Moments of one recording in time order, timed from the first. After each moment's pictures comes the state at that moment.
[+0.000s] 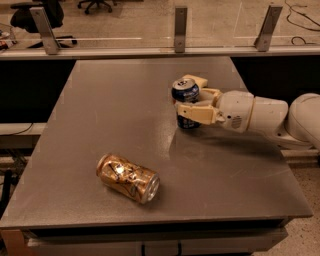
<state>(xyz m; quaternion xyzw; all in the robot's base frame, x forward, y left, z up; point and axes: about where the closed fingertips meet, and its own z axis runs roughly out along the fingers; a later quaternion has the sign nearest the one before) 0.560 -0.077 0.894 -0.38 0.62 0.38 0.57</state>
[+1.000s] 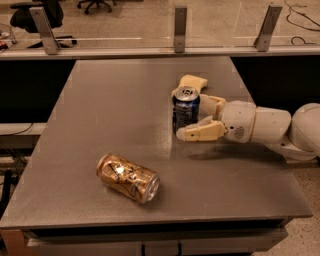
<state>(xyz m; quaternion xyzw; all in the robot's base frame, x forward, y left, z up) 0.543 -0.082 0.874 -0.38 0.63 0.38 0.55</state>
